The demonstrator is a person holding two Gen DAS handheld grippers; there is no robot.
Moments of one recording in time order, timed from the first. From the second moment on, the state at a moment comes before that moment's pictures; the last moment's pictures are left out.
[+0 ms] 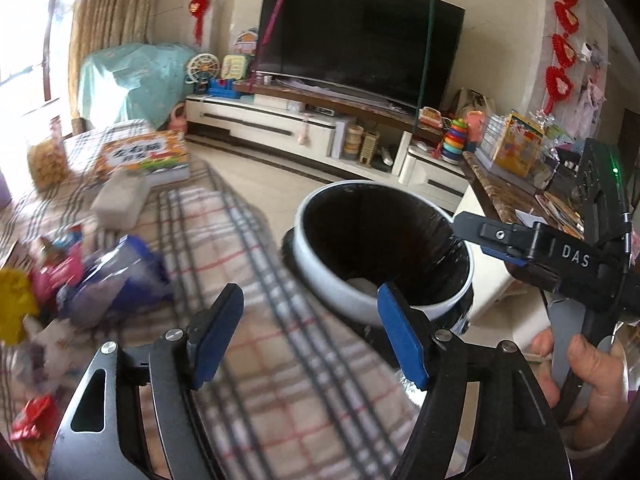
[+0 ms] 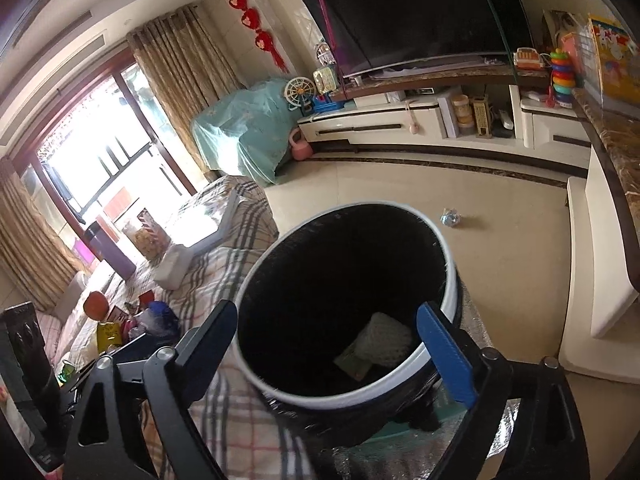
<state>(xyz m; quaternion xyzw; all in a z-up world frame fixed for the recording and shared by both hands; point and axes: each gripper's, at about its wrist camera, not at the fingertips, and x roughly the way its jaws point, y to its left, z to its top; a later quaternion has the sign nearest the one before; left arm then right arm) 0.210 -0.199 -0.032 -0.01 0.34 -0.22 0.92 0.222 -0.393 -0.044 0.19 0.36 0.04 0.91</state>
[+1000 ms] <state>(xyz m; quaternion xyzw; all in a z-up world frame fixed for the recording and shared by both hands) 0.123 -0.020 -0.031 -0.06 0.30 -0.08 0.95 0.187 -0.241 -0.061 0.16 0.39 0.14 0.90</state>
